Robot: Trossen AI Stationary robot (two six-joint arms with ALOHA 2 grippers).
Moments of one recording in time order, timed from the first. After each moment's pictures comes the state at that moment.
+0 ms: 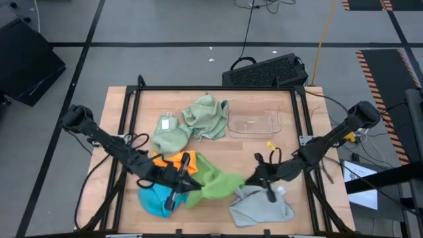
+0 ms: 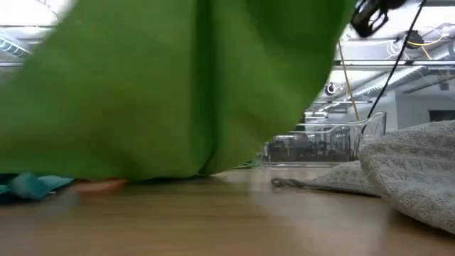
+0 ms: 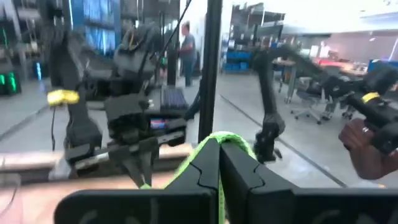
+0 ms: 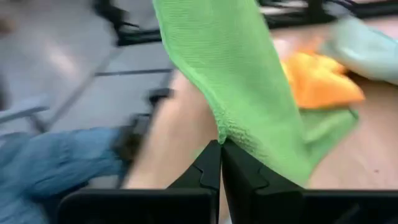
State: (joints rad) left arm -0.58 1.40 0.95 0.57 -0.28 -0.04; right arm 0.59 1.18 0.68 0.09 0.25 0.36
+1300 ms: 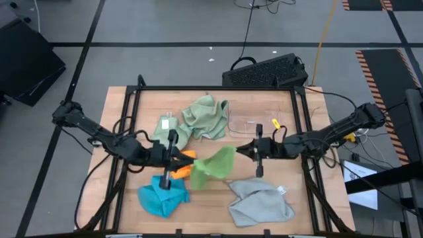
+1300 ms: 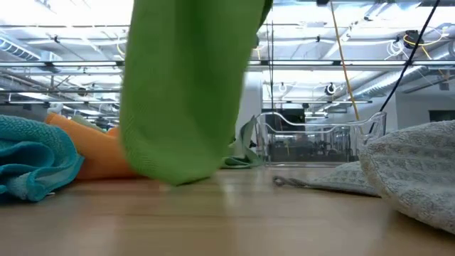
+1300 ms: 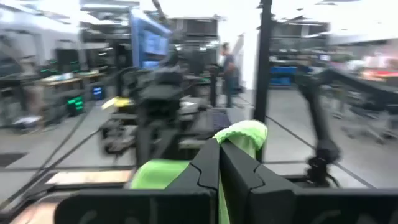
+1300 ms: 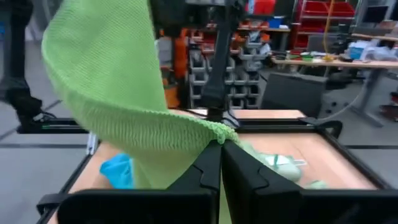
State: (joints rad) left arm -0.49 1.21 0.95 0.42 -0.39 0.03; right arm 0.40 1.13 0.78 0.24 0.44 0.03
